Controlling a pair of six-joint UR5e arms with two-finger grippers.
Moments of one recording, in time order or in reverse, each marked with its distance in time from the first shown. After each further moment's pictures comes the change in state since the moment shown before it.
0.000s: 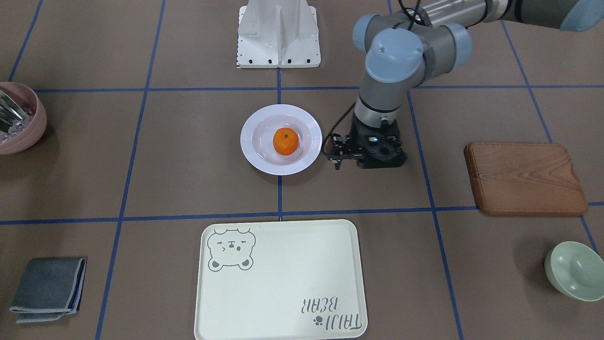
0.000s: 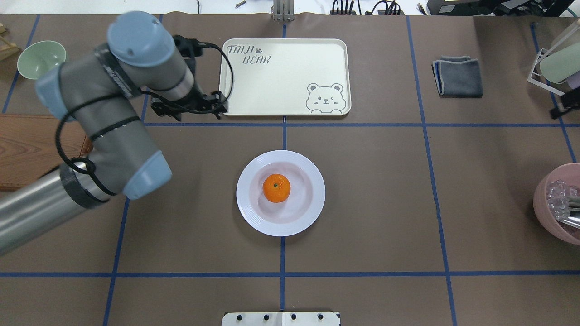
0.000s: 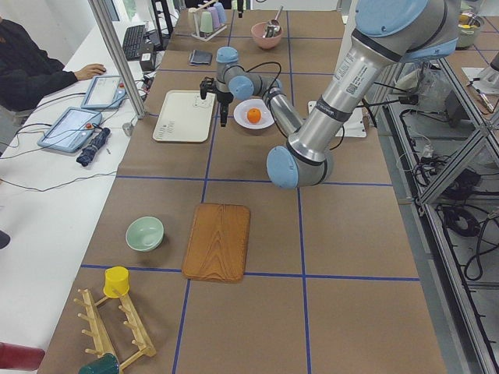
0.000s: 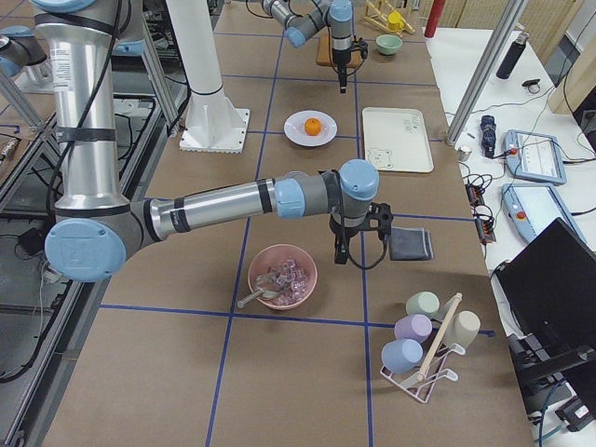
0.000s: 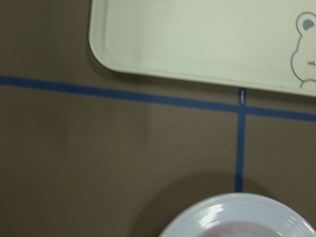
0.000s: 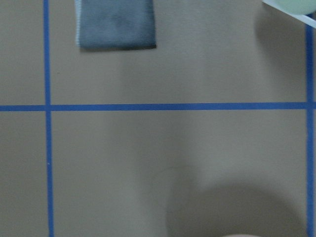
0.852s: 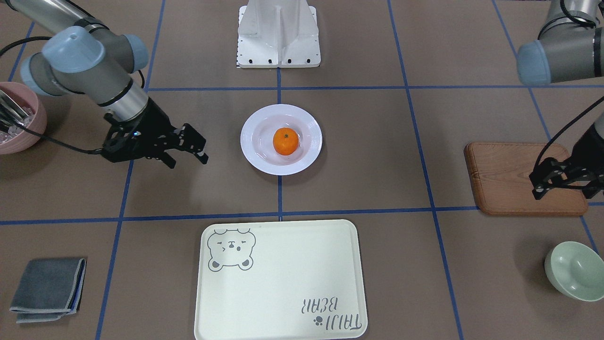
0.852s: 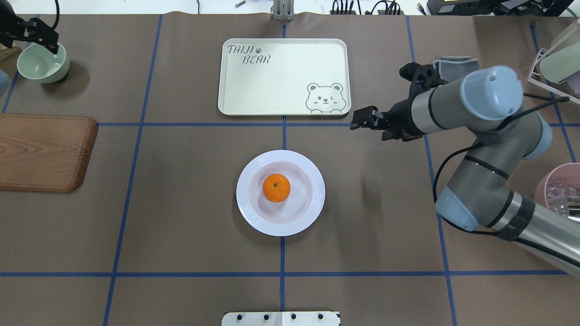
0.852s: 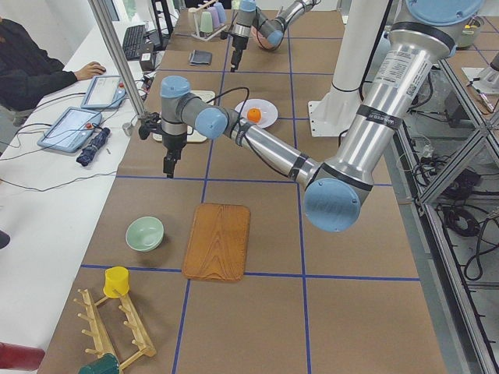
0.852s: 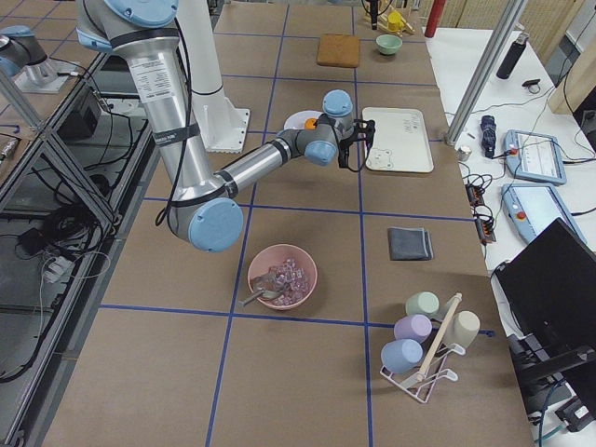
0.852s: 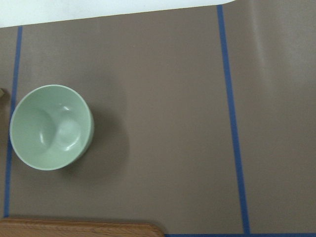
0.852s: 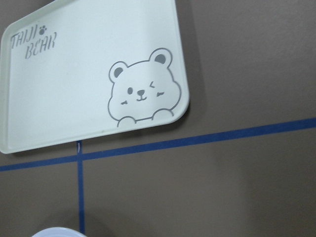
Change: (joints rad) left arm -0.455 0.237 0.008 -0.003 -0.146 0.589; right arm -0.615 0.283 -0.092 0.660 -0.515 1.023
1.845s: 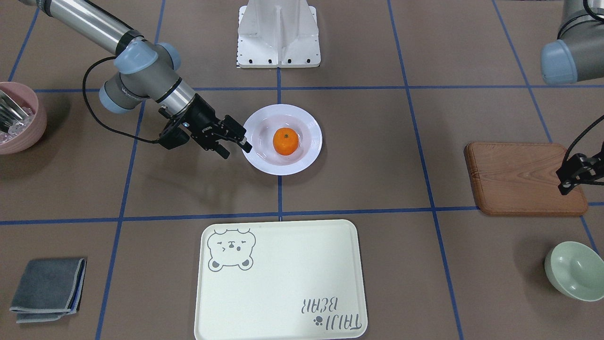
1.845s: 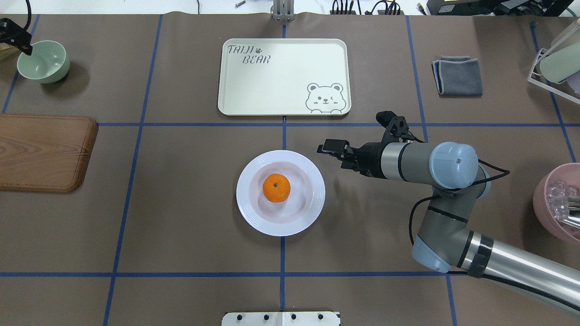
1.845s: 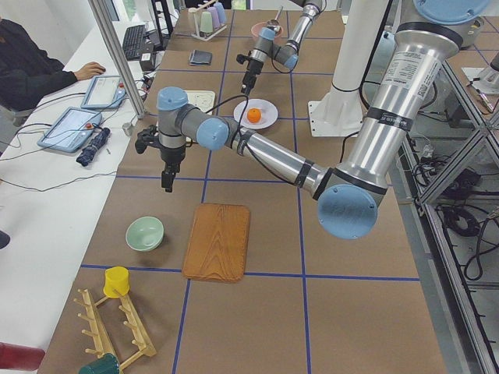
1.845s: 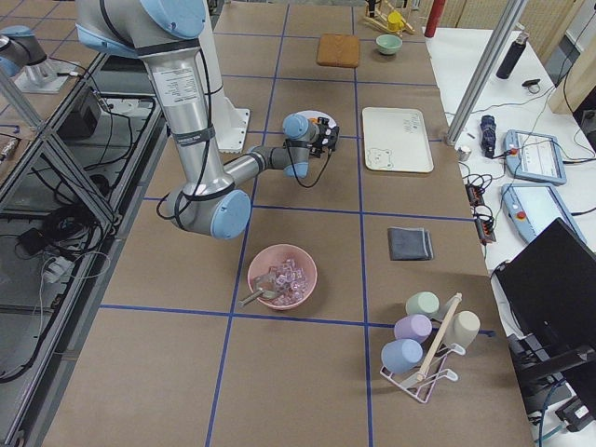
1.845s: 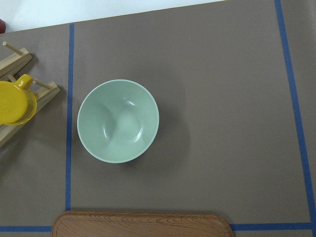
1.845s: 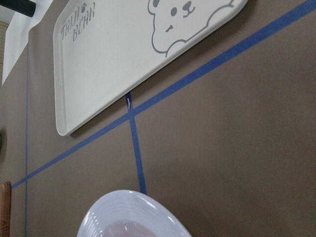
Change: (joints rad) left arm -0.036 0.042 0.004 0.003 -0.005 0.033; right arm -0.221 0.020 -0.189 0.444 -0.289 0.289
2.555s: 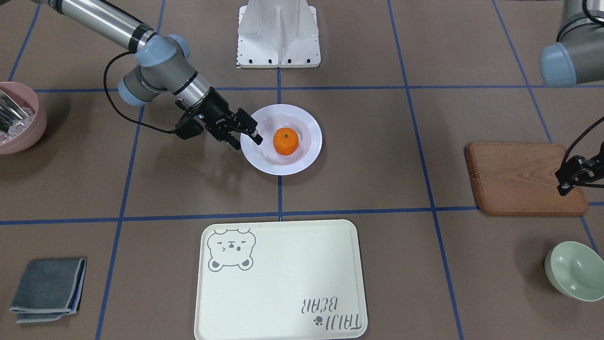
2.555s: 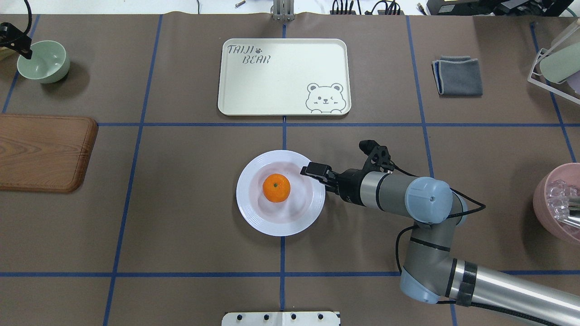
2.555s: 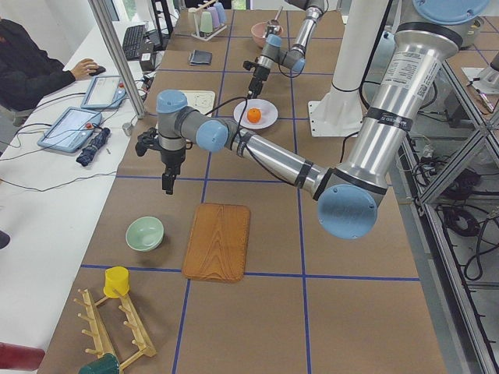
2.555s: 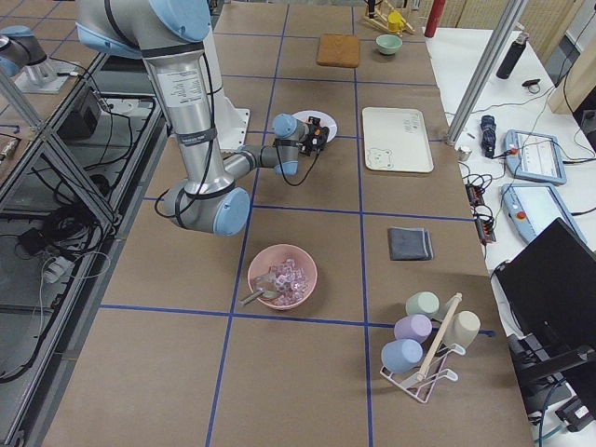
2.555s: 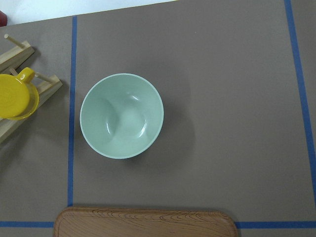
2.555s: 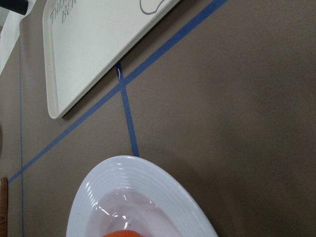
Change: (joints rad) left arm 0.005 0.001 0.014 -0.004 -0.001 0.000; right arm -0.066 0.006 -0.008 0.002 -0.068 0.042
